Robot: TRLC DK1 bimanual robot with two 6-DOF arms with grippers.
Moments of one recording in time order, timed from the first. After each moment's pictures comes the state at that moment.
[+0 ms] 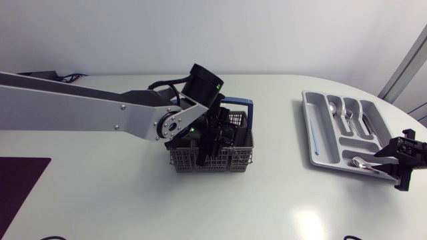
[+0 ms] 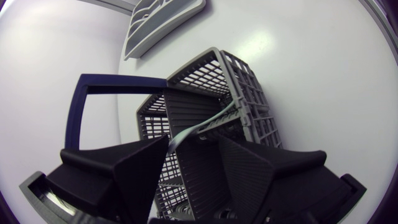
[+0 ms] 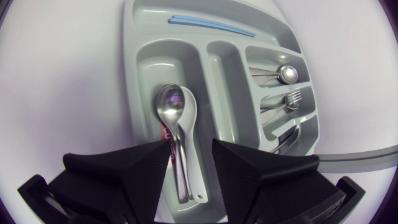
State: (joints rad) left arm -0.75 1.84 1.19 -0.14 0.00 1.28; right arm -0.77 1.85 1.00 -0.40 -0.46 -1.84
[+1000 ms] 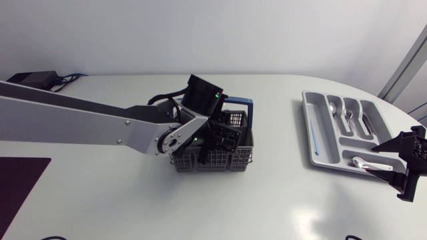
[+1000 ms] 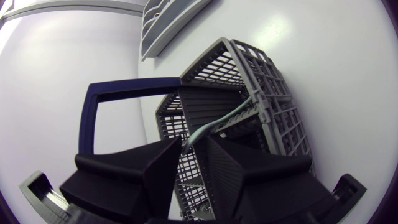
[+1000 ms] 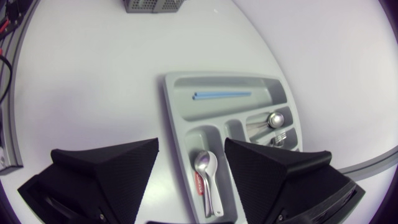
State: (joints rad) left arm -0.77 1.84 1.11 0.09 -0.10 1.39; right arm -0.74 1.41 0.78 -0.62 -0.65 -1.81
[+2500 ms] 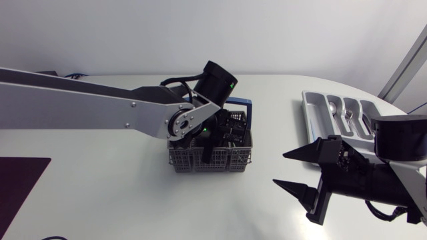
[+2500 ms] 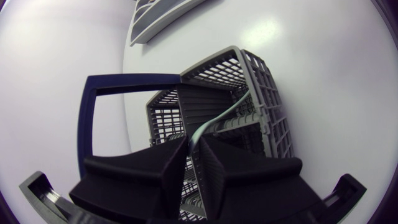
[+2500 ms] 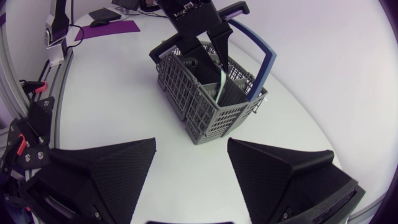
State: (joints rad) left arm -0.79 1.86 1.25 -0.20 -0.16 1.22; right arm 0.24 0.86 0.42 -0.26 -0.50 -0.68
